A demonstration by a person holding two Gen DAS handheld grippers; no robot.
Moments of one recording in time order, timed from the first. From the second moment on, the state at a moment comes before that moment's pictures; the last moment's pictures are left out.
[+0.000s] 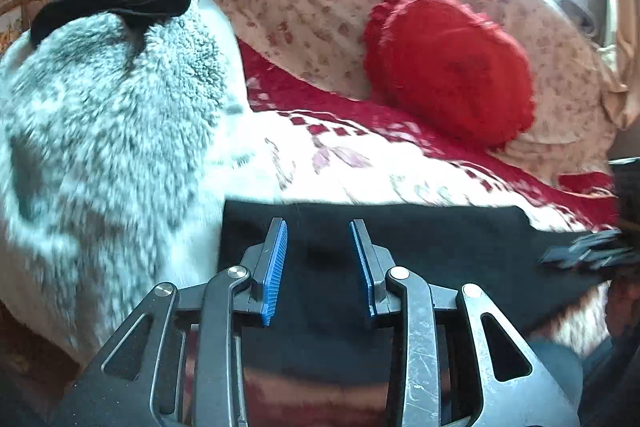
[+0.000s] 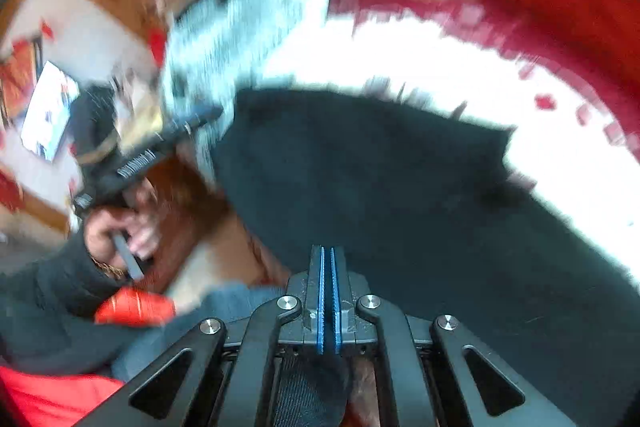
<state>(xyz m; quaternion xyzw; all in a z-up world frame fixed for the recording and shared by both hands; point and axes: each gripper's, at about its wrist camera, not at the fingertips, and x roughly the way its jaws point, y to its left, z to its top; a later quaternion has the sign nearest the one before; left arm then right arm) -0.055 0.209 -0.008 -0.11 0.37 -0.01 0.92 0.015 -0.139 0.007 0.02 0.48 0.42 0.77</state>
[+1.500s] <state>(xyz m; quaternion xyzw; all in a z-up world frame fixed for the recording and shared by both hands) -0.044 0.088 -0.045 -0.11 0.47 -0.13 0.87 -0.108 -0.477 -0.024 0.40 0.38 0.01 0.83</state>
